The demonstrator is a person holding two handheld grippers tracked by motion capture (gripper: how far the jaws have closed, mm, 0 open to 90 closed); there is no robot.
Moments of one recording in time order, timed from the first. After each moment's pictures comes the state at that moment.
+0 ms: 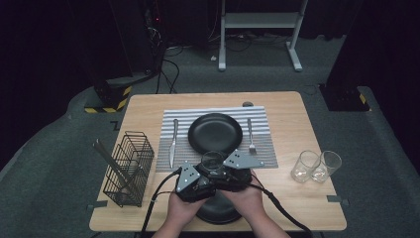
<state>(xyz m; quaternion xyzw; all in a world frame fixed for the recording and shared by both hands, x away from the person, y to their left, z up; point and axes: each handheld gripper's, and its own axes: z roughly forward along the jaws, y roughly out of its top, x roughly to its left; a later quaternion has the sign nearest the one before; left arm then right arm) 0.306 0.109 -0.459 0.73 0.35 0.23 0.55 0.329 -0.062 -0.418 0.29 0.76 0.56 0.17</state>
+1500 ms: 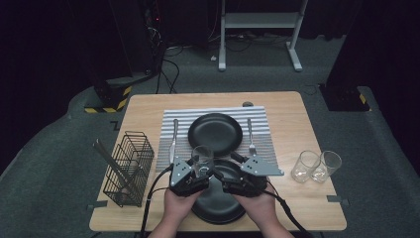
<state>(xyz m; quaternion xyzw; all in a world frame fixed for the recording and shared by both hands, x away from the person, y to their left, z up) 0.319 0.129 -0.464 0.70 0.39 0.26 0.54 0.313 -0.097 -0.416 0.31 0.73 0.58 0.20</state>
